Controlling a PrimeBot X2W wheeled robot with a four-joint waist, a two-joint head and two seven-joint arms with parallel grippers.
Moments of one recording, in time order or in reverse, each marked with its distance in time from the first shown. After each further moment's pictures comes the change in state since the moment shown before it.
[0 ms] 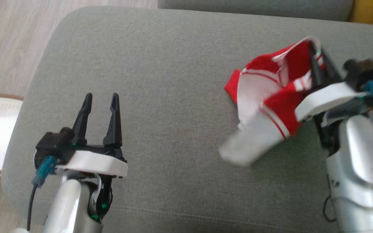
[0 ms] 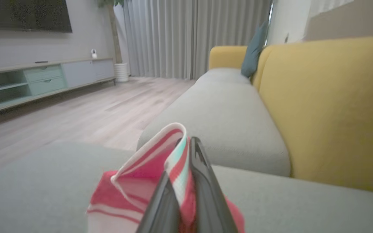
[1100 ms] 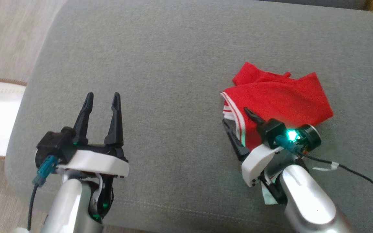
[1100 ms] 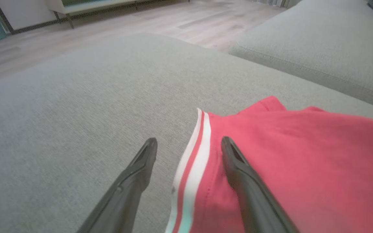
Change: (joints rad) left arm 0.004 0.018 -0.031 -0.019 -0.021 0.024 0.000; right arm 0.157 0.002 0.362 0.057 -0.044 0.000 0.018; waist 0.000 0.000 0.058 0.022
